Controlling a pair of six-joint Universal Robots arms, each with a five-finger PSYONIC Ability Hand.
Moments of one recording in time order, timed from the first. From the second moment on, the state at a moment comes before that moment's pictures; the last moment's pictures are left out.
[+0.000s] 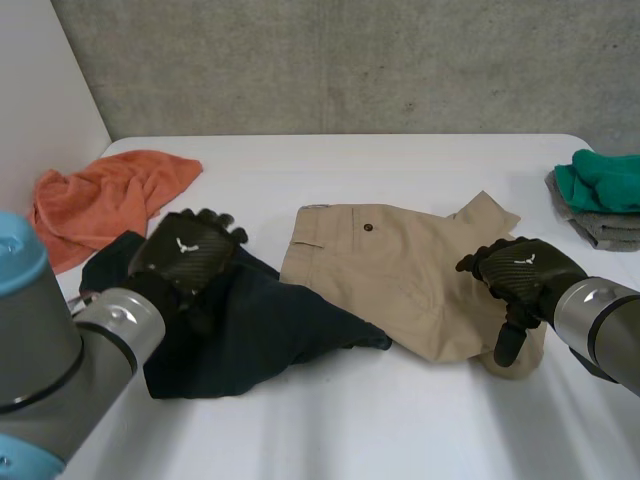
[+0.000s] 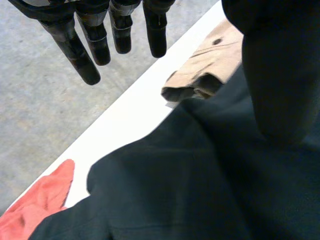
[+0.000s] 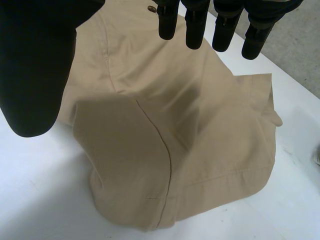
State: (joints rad) left arm 4.29 -1.73 -1.80 3.27 -1.48 3.60; right arm 1.85 -1.37 1.65 0.27 1.43 2.67; left_hand 0.30 0.21 0.21 0.30 0.05; right_hand 0.22 0.21 0.21 0.21 0.05
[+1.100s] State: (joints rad) left arm 4.63 -2.32 -0.76 3.16 -1.76 3.72; right arm 1.90 -1.33 1.68 0.21 1.46 2.65; left_hand 0.19 0.23 0.23 0.22 0.06; right_hand 0.22 0.21 0.21 0.21 0.05
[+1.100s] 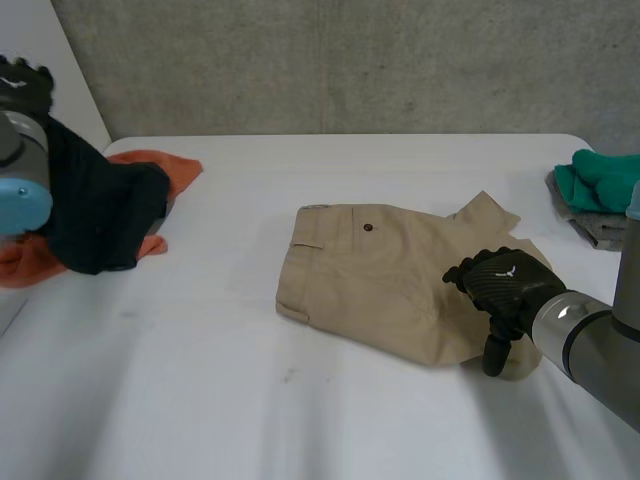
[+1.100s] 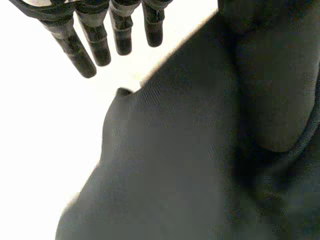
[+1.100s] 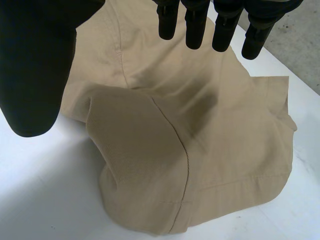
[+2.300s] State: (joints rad) left arm 4.10 -2.36 -0.77 3.08 -1.75 3.56; right arm 1.80 -1.33 1.74 0.16 1.51 2.55; left_hand 1.15 1.18 1.15 1.19 0.97; right_hand 0.22 0.21 0.21 0.21 0.05
